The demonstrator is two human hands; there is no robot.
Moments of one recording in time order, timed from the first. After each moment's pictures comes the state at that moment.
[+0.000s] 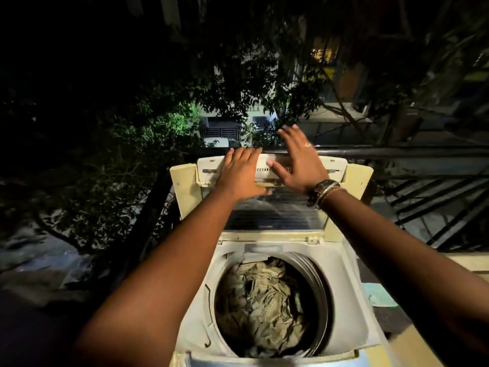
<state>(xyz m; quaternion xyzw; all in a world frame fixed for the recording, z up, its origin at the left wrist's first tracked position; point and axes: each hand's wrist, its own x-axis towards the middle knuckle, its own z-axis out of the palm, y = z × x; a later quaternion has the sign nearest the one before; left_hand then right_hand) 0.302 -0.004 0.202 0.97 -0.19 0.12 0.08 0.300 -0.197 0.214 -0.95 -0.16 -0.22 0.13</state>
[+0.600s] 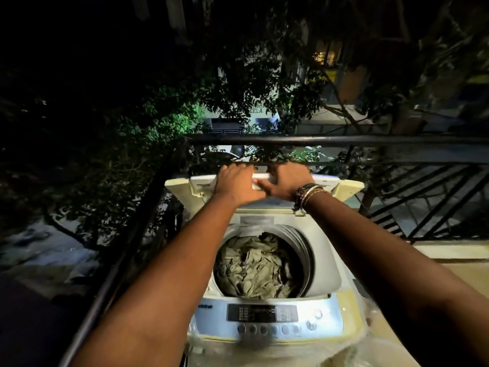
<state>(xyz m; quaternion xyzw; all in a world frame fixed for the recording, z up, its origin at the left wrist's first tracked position) 0.161 -0.021 0.198 0.98 -0.15 0.11 0.05 0.169 -0.189 0.207 -0.98 -0.14 -0.10 -0.03</state>
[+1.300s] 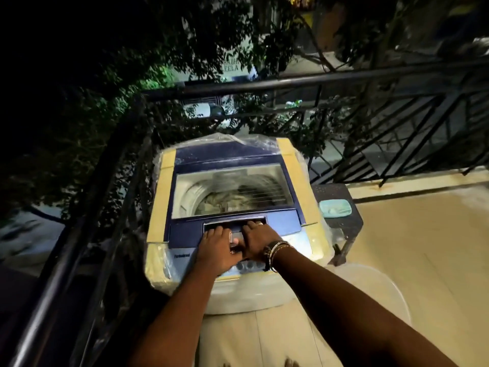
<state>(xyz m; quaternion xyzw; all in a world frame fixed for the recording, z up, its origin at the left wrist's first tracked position) -0.025 -0.030 -0.008 0.98 -0.12 -0.14 0.07 -0.016 -0.188 -0.008 -0.98 -0.15 0.14 0.08</state>
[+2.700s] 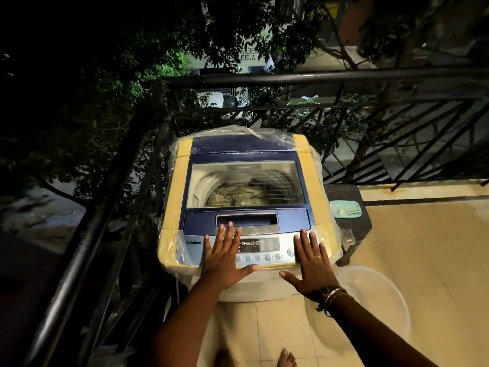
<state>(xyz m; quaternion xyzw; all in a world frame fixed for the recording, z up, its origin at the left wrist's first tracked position) -0.072 -0.008 -0.055 0.98 -0.13 -0.16 0.03 -0.118 -0.283 -0.071 -0.99 -0.05 0.12 0.05</state>
